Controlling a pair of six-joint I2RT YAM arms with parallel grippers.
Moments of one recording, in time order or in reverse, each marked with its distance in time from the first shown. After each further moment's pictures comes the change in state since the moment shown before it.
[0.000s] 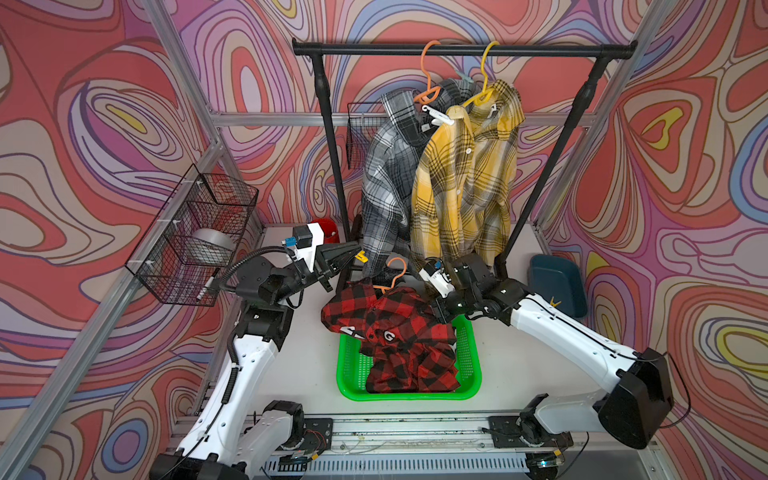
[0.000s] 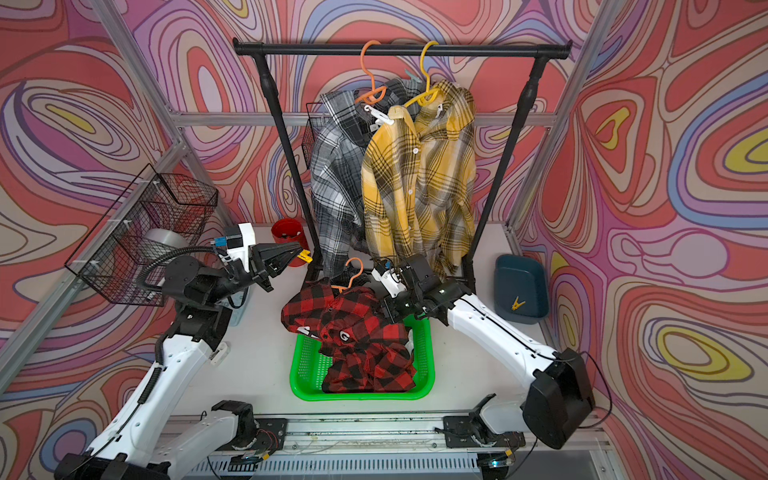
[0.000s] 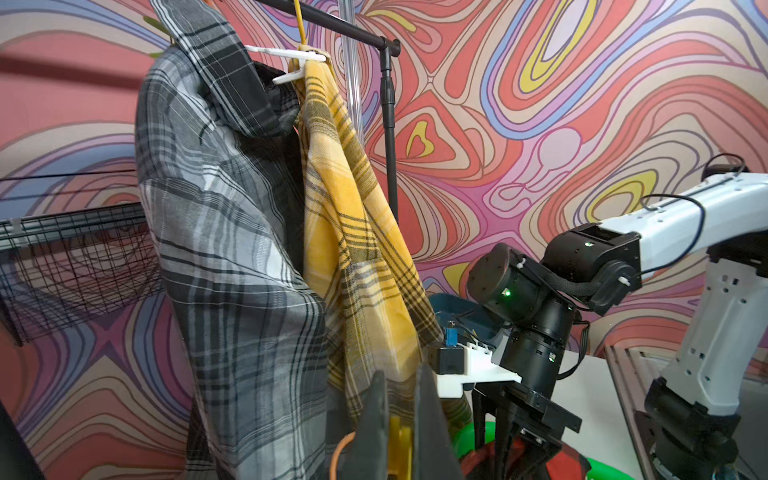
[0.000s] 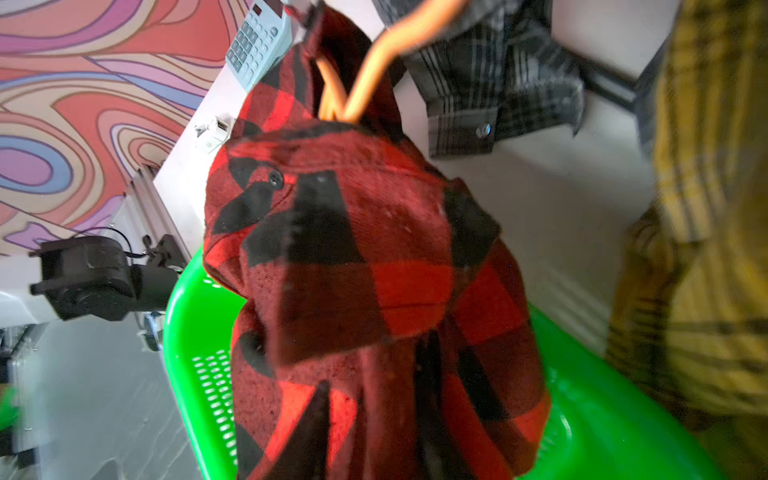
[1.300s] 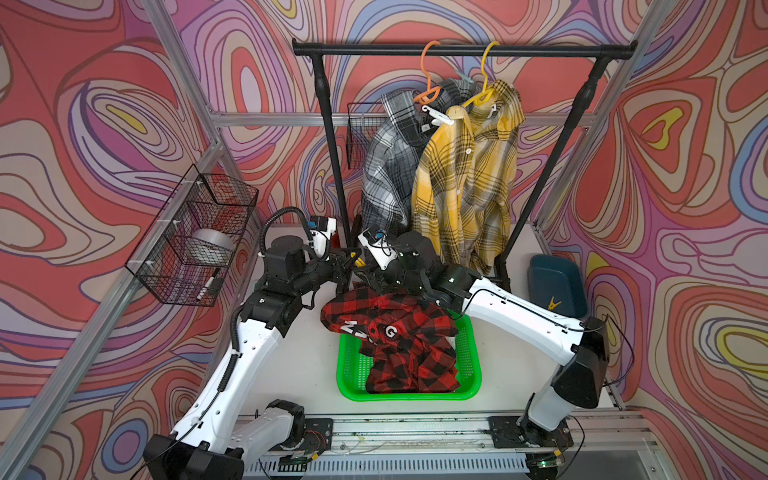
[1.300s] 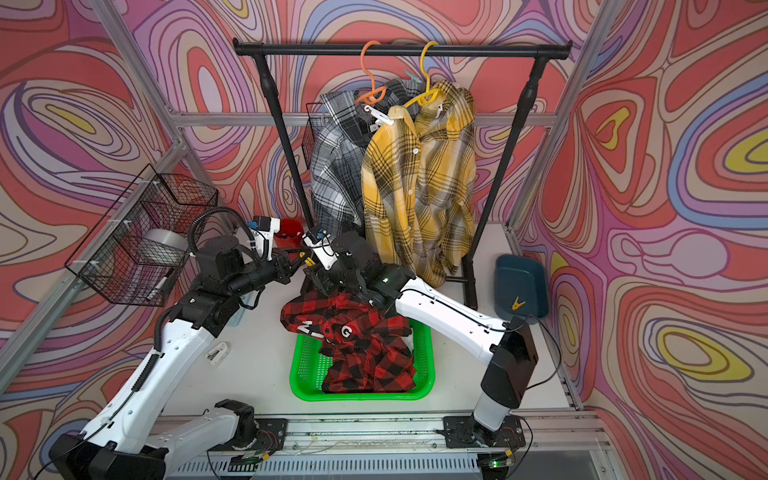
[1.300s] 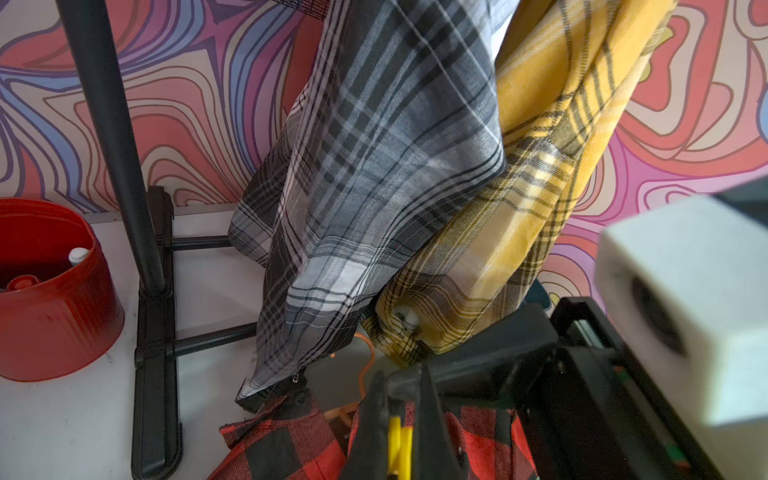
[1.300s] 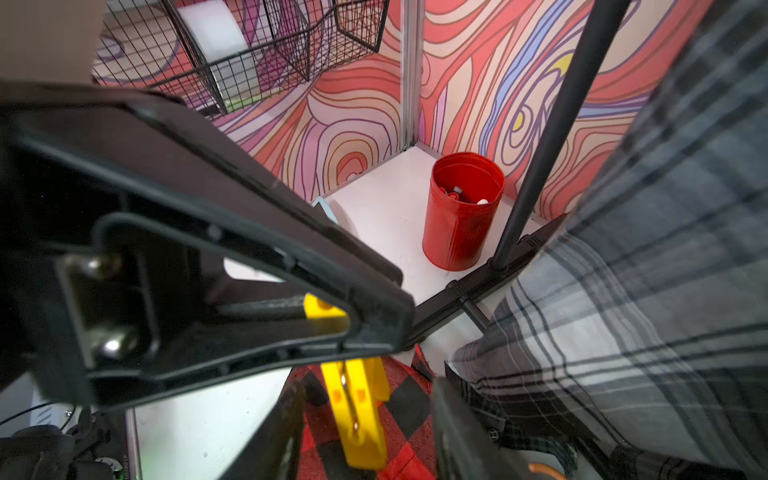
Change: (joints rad) left arm -0.081 0.126 0.199 -0.636 -0.410 -0.161; right arm 0.299 0.372 0.490 0.299 0.329 -0.067
